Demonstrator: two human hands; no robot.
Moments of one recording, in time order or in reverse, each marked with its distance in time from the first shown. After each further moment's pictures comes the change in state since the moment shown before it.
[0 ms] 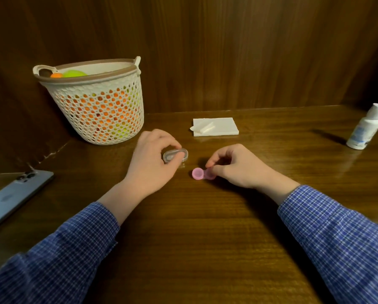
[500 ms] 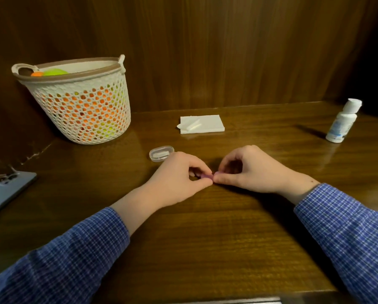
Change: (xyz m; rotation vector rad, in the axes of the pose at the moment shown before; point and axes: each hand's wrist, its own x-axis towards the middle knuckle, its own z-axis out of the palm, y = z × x) left_hand -0.011 0.064 0.027 -0.216 -0.434 0.086; right_hand -0.045 0.017 -0.038 -0.299 -0.023 -0.145
